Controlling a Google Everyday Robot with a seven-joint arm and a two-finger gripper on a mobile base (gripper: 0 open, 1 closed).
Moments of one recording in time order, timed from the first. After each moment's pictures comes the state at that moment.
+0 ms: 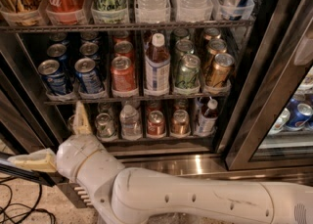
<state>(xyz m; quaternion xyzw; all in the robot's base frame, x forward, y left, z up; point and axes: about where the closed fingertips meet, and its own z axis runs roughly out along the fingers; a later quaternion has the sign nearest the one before) 0.447 0.233 0.836 -0.31 0.60 0.29 0.67</state>
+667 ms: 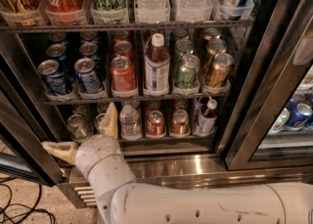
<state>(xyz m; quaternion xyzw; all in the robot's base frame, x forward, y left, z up) 0.475 0.169 0.817 -0.24 0.67 0.15 0.69</state>
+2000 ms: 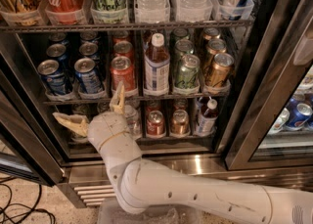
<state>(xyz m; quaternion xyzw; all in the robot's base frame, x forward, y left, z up) 0.536 0.149 0.843 -0.19 0.61 0.17 0.75</state>
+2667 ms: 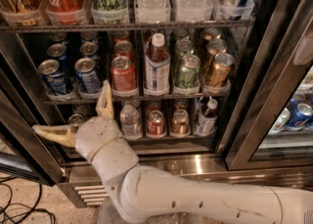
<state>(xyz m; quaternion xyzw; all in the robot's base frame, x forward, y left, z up) 0.495 0.173 0.871 -0.24 0.57 0.20 0.76</state>
